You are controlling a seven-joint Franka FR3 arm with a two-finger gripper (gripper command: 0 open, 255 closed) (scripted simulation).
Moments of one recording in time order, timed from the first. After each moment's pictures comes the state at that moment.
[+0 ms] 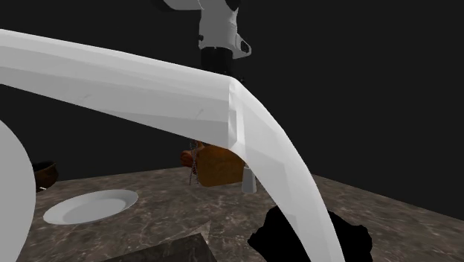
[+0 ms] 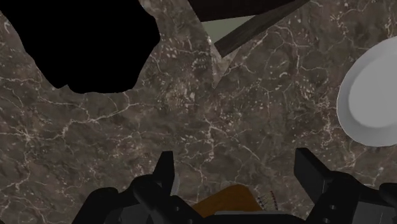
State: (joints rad) arm -0.02 -0.46 -0.15 -2.30 -0.01 1.87 -0.09
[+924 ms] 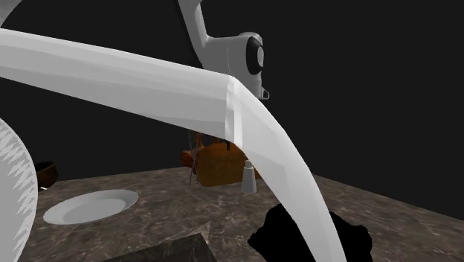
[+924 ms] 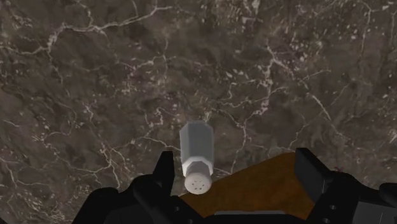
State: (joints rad) arm -0.03 0.03 -0.27 -2.06 0.09 2.14 -0.38
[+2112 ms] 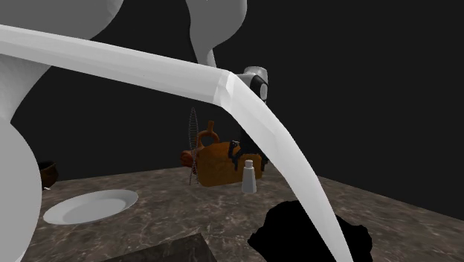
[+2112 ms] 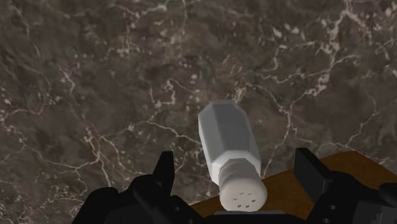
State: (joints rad) arm -0.07 0.29 -0.26 -1.93 0.19 2.27 -0.50
